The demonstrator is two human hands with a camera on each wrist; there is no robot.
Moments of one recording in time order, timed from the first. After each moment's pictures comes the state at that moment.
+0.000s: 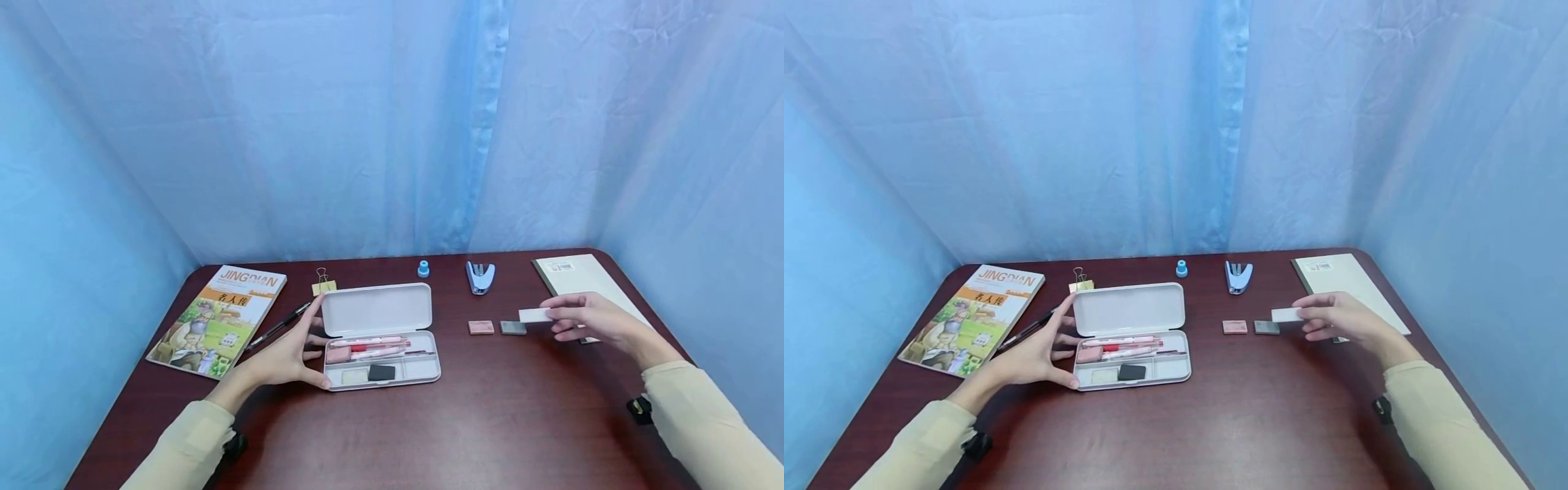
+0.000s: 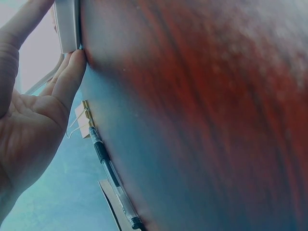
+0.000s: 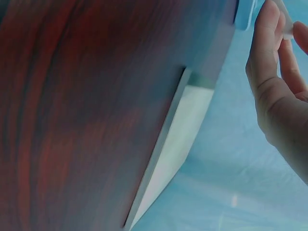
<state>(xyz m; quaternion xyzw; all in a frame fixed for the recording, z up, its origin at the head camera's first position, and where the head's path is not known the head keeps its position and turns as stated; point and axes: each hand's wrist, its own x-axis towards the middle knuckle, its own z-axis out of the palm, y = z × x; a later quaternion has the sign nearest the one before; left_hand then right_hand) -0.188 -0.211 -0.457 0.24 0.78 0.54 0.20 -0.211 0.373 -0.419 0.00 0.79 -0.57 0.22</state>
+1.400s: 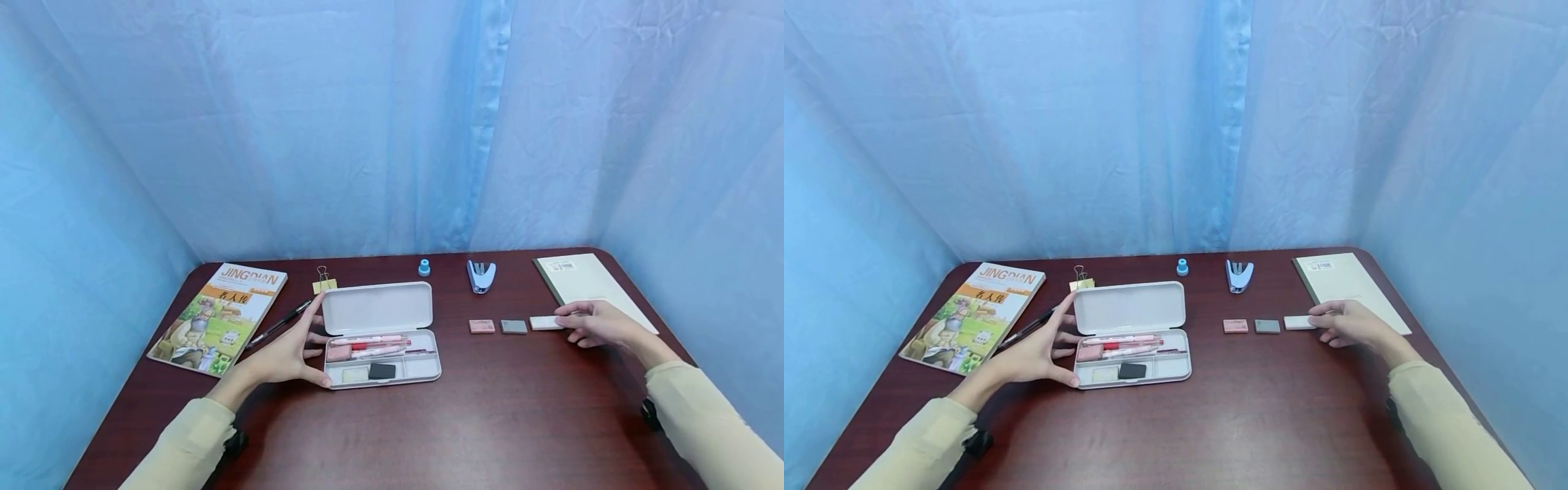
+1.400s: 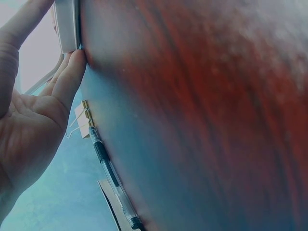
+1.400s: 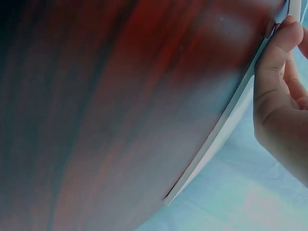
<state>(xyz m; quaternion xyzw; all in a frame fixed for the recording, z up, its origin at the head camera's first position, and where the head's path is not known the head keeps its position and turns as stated) -0.188 -0.211 -0.456 0.24 0.79 0.53 0.20 -0.218 0.401 -0.451 0.03 0.85 -0.49 0.21</state>
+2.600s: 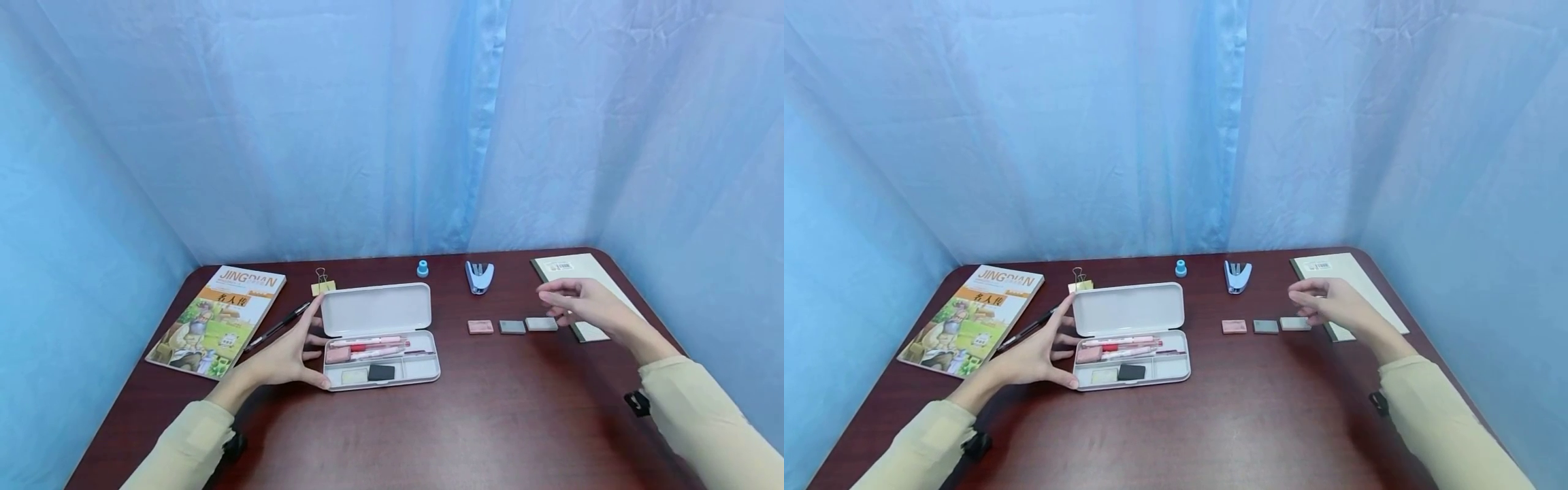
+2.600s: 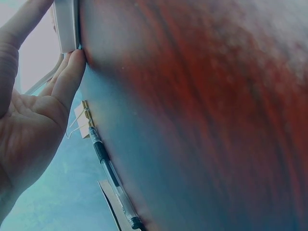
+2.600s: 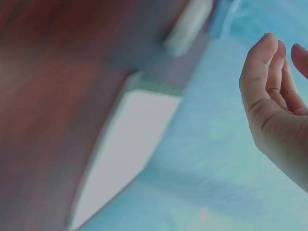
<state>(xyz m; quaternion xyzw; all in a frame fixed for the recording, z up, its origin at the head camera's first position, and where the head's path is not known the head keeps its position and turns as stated) -0.189 -0.211 -0.458 0.24 0.79 0.53 0.20 -0.212 0.355 -0.398 -0.05 0.87 -0.48 0.12</state>
